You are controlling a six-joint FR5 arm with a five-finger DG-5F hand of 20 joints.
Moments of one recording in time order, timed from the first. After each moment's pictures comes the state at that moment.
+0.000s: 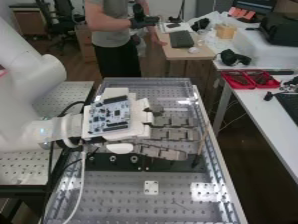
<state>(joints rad) 1.23 -2.03 -1.87 -2.20 -1.91 -0.26</state>
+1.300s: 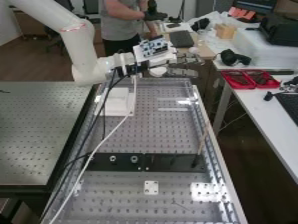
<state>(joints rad) 1.76 -2.05 -1.76 -2.36 -1.53 -0.39</state>
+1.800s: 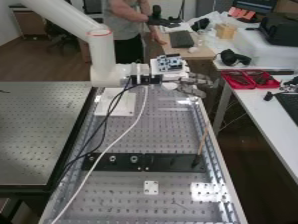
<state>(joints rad) 1.79 -2.18 -1.60 -2.52 -1.41 -0.41</state>
